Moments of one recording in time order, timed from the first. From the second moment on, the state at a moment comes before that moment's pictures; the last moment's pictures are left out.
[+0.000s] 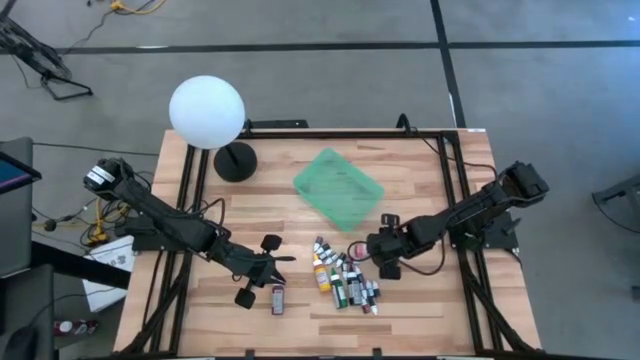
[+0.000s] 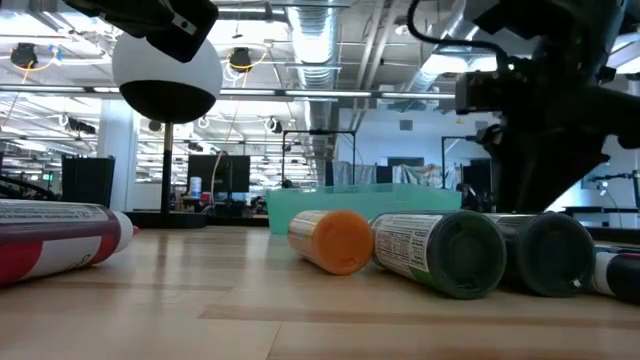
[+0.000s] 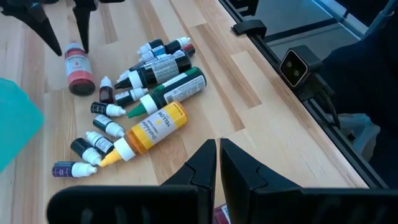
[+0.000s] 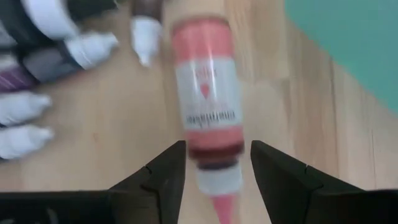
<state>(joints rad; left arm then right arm) -0.51 1.31 0.78 -0.08 -0.09 -0.07 0.36 1.56 0.84 -0.61 0.21 0.35</state>
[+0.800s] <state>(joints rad) -0.51 1.31 0.78 -0.08 -0.09 -0.09 0.37 1.57 0.83 -0.76 0.18 0.41</state>
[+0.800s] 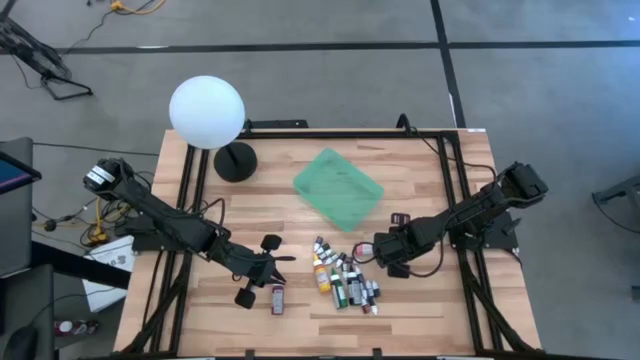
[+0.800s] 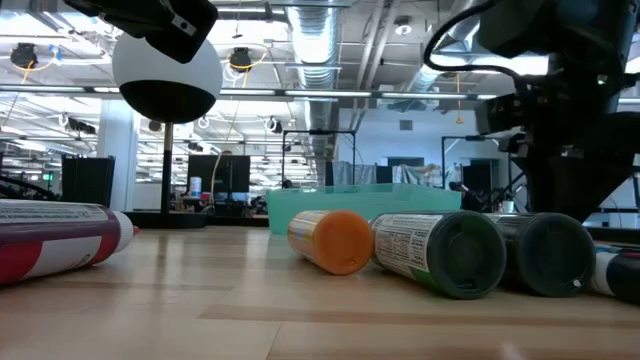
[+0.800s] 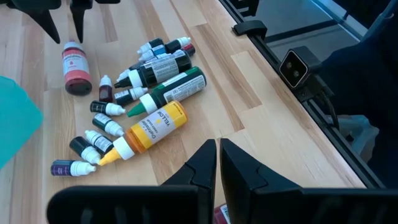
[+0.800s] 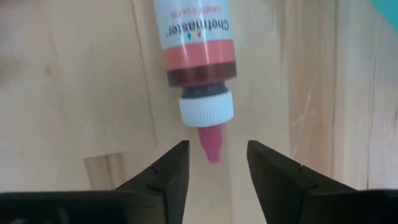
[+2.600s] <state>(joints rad) -0.51 1.31 0.78 -0.08 -0.09 -0.08 0.49 1.52 0.80 -0.71 0.23 0.53</state>
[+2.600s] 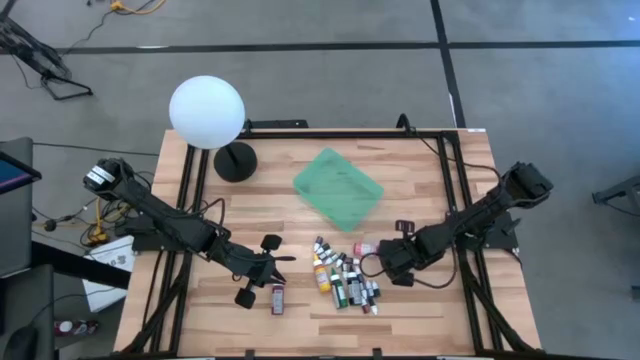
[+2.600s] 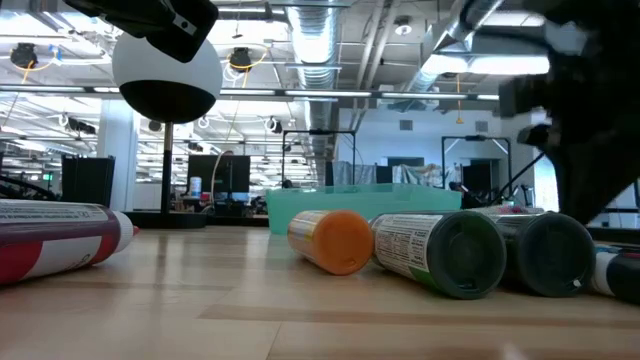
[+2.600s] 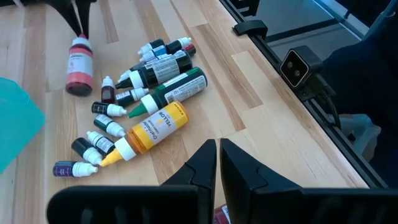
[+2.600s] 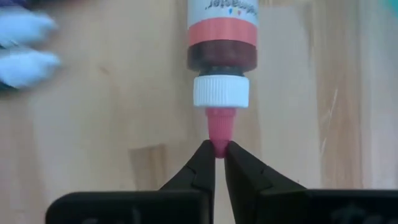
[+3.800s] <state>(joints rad) -0.51 1.31 0.78 -0.08 -0.09 -0.08 0.49 1.40 0.84 -0.60 0.32 0.44</state>
